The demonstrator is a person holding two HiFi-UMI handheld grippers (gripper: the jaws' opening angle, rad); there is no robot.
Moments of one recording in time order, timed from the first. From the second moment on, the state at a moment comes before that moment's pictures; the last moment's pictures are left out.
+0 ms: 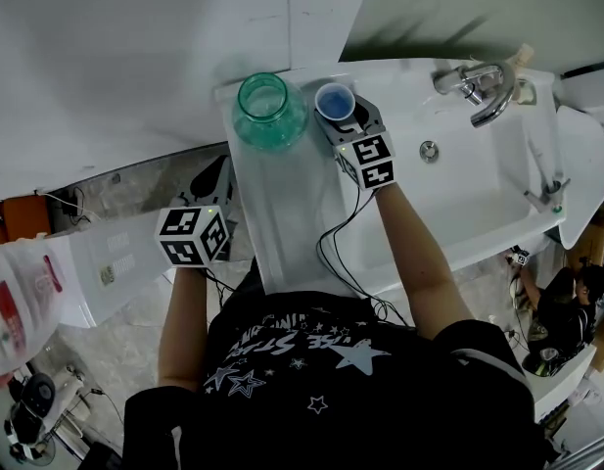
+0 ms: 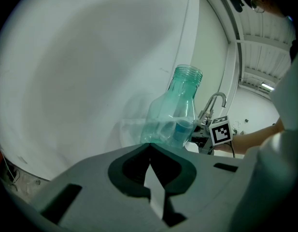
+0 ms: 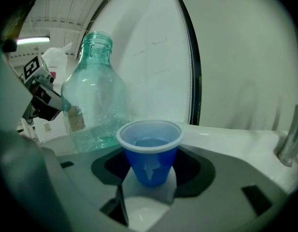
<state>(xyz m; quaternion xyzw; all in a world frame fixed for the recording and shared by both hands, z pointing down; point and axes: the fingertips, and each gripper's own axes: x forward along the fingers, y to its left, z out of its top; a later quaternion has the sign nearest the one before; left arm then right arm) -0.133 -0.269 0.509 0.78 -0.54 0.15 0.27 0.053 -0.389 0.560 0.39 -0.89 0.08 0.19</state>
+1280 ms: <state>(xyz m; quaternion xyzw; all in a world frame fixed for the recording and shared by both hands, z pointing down) -0.106 -0.207 0.468 0.79 -0.56 0.13 0.23 0.092 -0.340 0.524 0.42 -0.88 0.07 0.19</state>
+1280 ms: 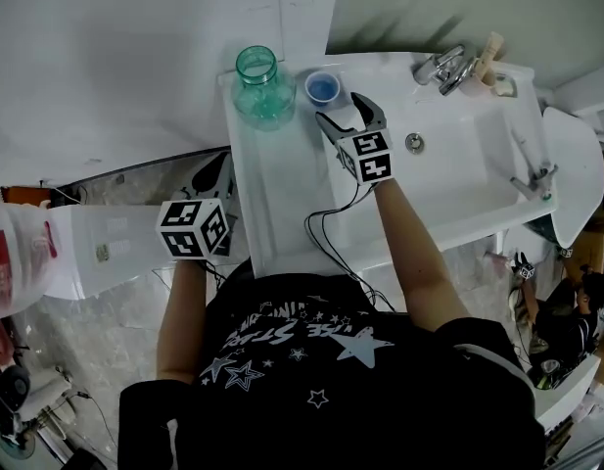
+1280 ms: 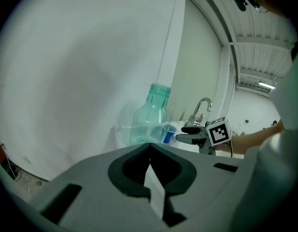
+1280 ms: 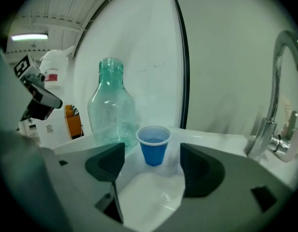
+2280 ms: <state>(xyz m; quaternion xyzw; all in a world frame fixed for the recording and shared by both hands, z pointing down) -0.090 -0.102 0.450 0.80 -0.55 0.10 0.21 0.127 -0.239 0.465 0.49 -0.86 0.07 0.14</state>
